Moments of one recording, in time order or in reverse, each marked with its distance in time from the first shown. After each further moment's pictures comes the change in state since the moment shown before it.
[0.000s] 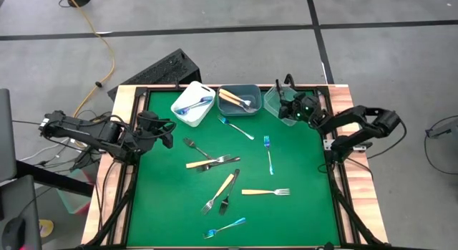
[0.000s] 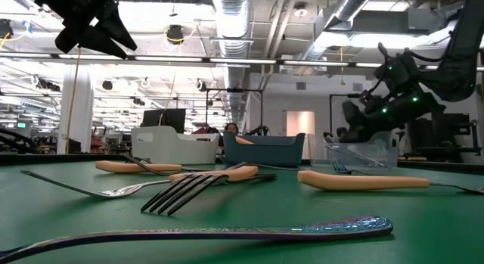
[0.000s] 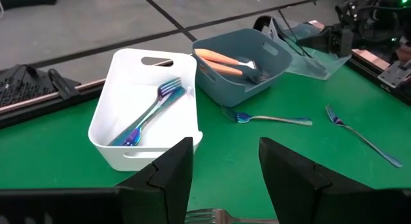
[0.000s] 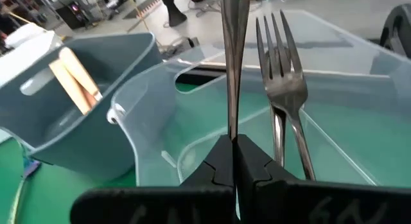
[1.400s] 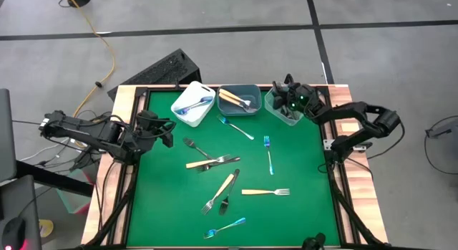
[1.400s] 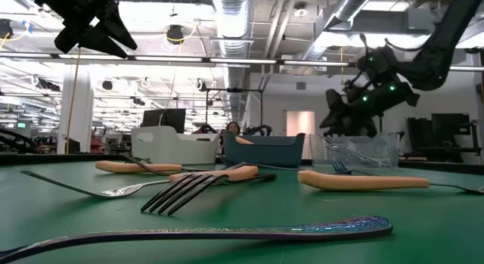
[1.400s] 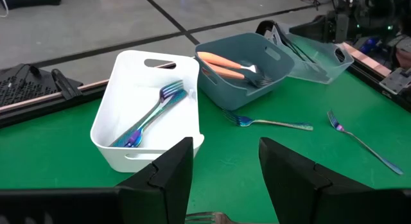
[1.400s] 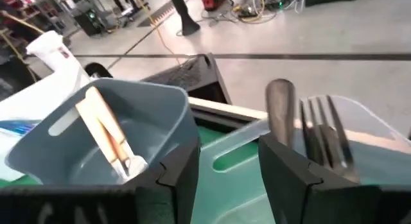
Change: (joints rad) left arm 0.000 0.000 0.000 0.000 -0.016 -0.017; right arm -0.001 0.000 0.204 -0.167 -0.044 -0.011
